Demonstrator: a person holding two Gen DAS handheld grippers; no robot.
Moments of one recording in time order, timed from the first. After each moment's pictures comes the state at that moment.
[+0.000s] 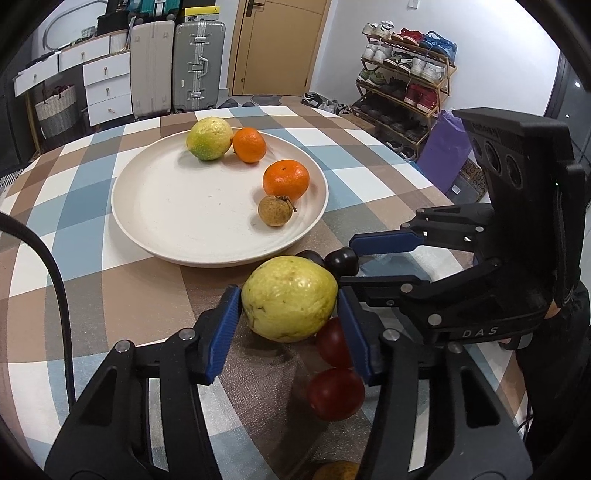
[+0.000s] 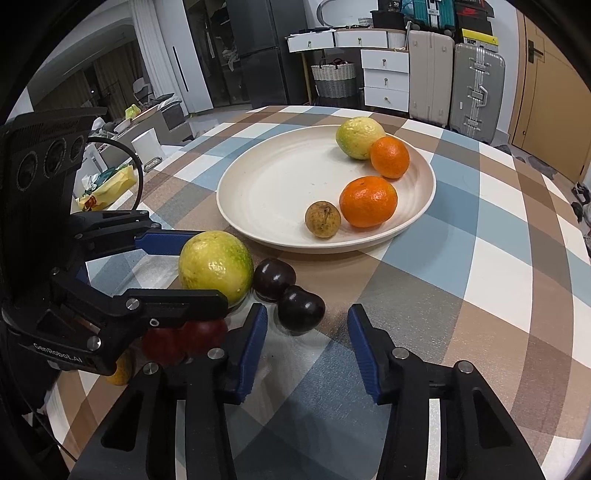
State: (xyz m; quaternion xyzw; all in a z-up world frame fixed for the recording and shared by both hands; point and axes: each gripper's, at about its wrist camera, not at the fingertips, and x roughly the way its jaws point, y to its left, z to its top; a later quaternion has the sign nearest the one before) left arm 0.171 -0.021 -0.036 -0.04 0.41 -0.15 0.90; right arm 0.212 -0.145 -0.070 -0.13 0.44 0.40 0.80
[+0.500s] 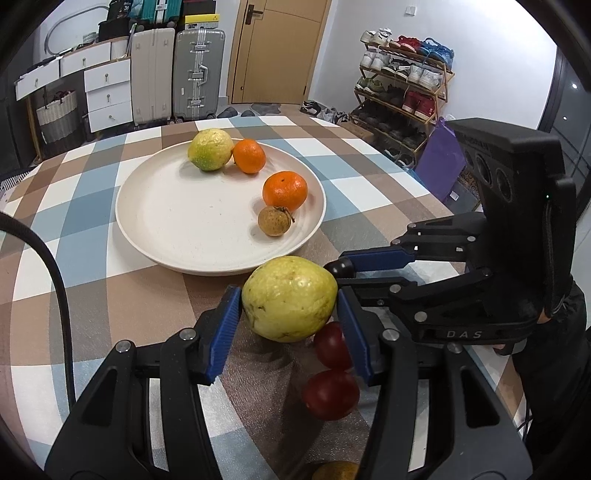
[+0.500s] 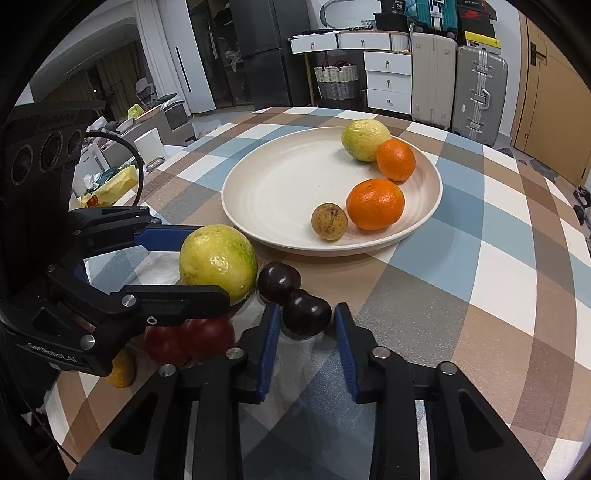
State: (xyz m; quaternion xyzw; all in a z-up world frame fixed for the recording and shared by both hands) left arm 0.166 -0.019 -0.029 -0.04 0.39 -0.15 0.91; right arm 0.211 -0.142 -0.071 -0.13 0.43 0.40 0.80
